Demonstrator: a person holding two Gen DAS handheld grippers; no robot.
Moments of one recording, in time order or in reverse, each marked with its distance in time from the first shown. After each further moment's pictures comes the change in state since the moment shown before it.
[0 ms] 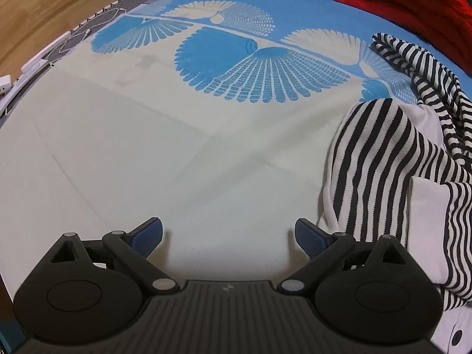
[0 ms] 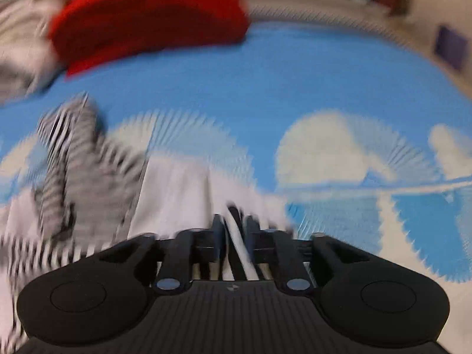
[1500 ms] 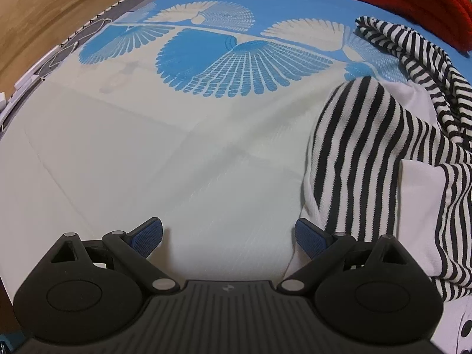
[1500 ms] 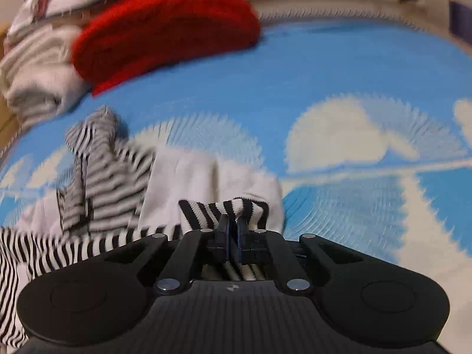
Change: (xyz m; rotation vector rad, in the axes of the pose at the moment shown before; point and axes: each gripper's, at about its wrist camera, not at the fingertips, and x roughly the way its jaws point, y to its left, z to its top) left arm 0.003 -0.022 -0.007 0.075 -0.014 0.023; right arm -0.003 -0.030 -0.033 0.106 -0.136 0.144
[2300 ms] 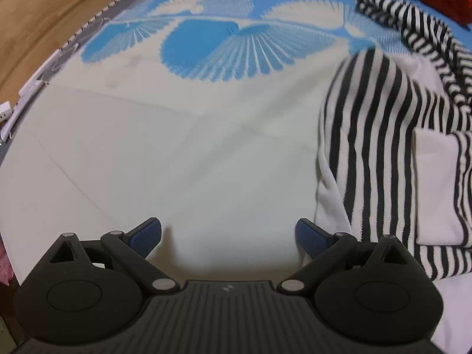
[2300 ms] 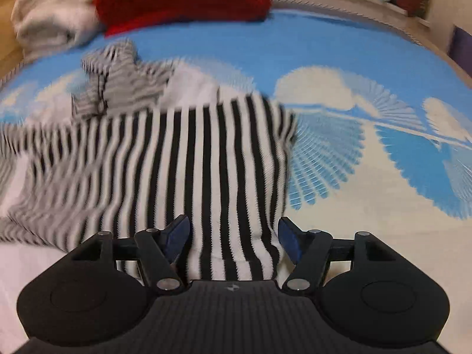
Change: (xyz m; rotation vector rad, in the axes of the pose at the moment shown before) left arm -0.004 0.006 -0.009 0.071 0.031 0.046; right arm -0.071 0.023 -0.079 -0.155 0.100 -0.087
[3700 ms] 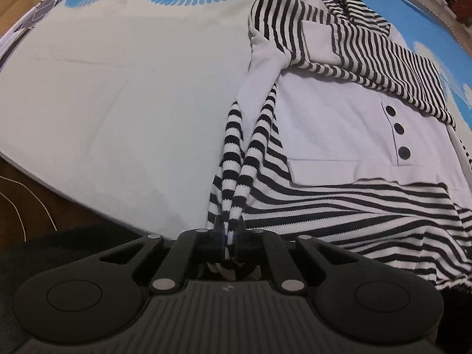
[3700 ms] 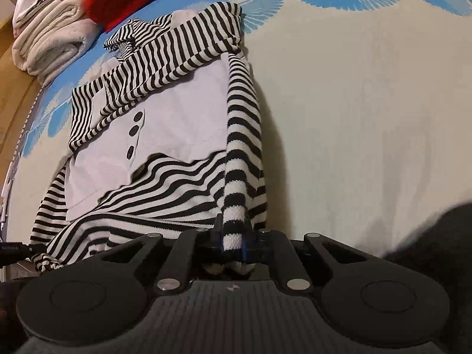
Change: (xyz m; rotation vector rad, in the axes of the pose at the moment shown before) left arm -0.129 0.088 -0.193 0.107 0.116 -0.328; right arm -0.202 -0.019 -0.189 0.348 0.237 0.147
